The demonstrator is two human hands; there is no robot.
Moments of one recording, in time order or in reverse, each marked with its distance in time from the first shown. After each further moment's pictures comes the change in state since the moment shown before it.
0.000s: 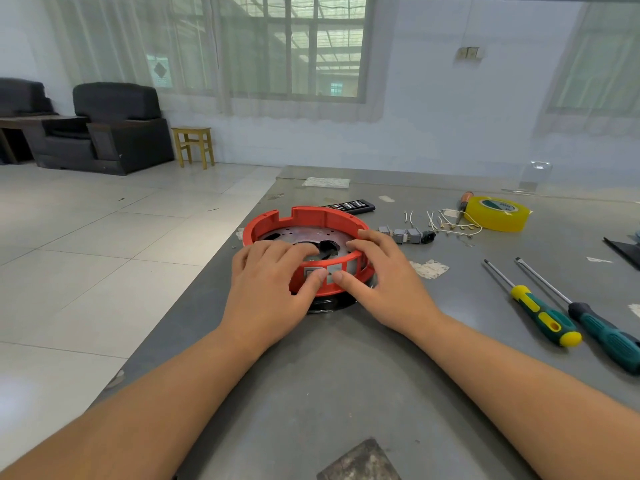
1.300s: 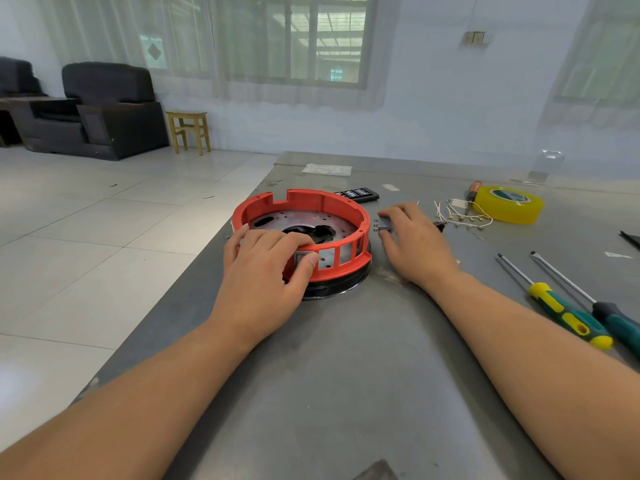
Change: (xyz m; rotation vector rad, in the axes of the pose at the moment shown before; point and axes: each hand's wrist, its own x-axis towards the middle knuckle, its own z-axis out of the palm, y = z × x) left_hand 0.009 -0.012 0.008 -0.053 -0.029 -0.021; right_hand 0.060 0.066 -0.003 -0.342 0.053 0.016
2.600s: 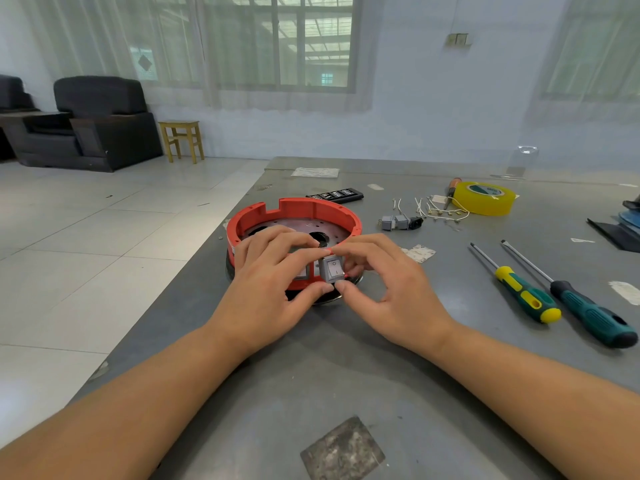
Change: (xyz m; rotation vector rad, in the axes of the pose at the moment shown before) left_hand -0.021 0.025 -0.007 -0.002 0.065 0.340; right_hand -0.102 -0.077 -0.062 0.531 0.118 -0.329
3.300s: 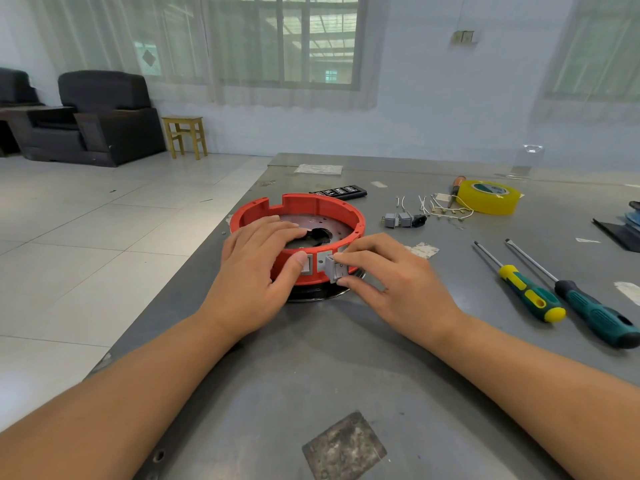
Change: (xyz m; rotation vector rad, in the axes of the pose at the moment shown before) left_hand -0.001 -0.022 -0.004 -0.070 -0.051 -0.207; right_hand 0.002 0.007 -0.007 -0.309 -0.048 -0.123
